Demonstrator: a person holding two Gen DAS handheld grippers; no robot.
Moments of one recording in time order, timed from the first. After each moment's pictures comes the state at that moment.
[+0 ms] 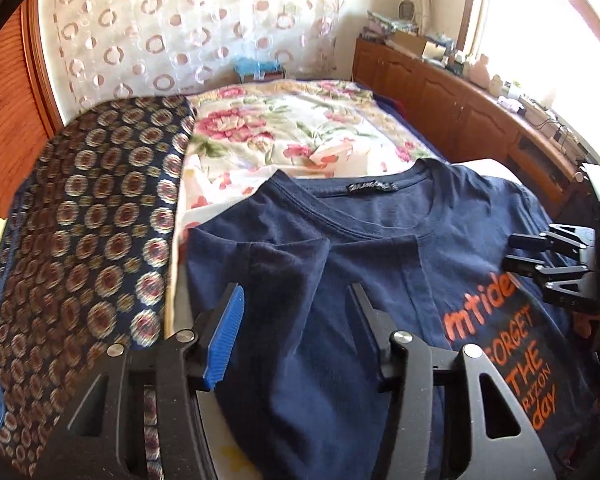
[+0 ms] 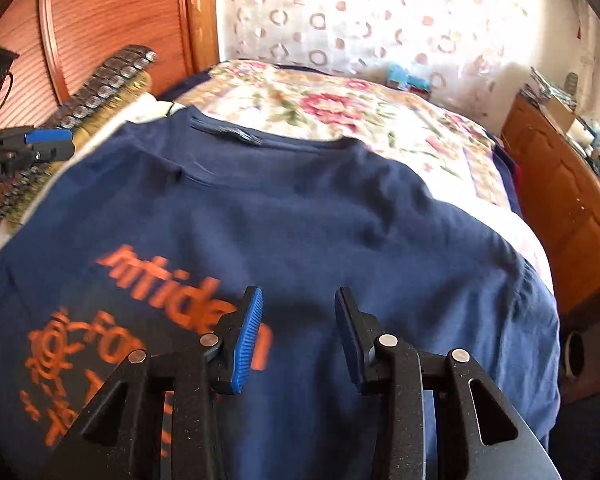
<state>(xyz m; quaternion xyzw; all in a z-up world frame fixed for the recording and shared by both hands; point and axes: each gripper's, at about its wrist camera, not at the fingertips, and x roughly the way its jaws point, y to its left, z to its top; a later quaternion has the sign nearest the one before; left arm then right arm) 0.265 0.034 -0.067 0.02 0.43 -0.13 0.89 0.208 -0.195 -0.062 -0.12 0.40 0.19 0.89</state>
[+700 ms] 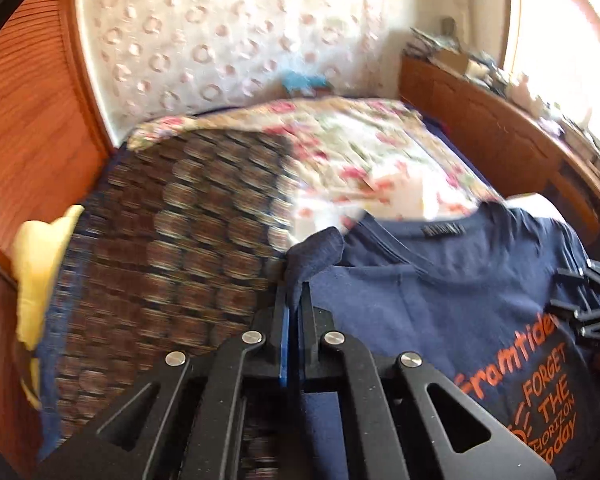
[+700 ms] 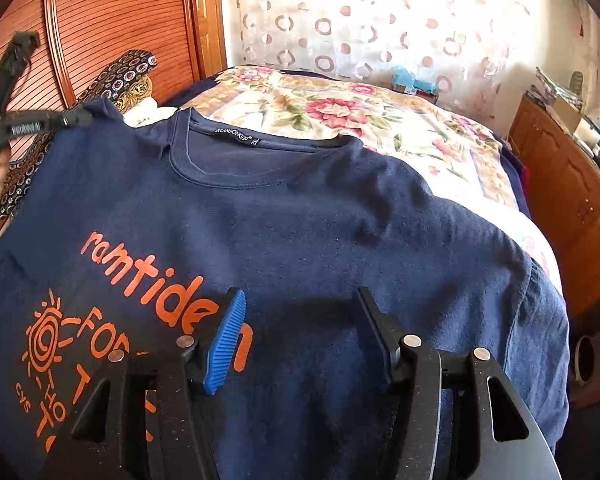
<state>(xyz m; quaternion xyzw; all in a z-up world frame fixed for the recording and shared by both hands) 0.277 0.089 -0.035 0.02 0.39 -0.04 0.92 0.217 -0.215 -0.060 -0.11 0.39 0.22 0.89</state>
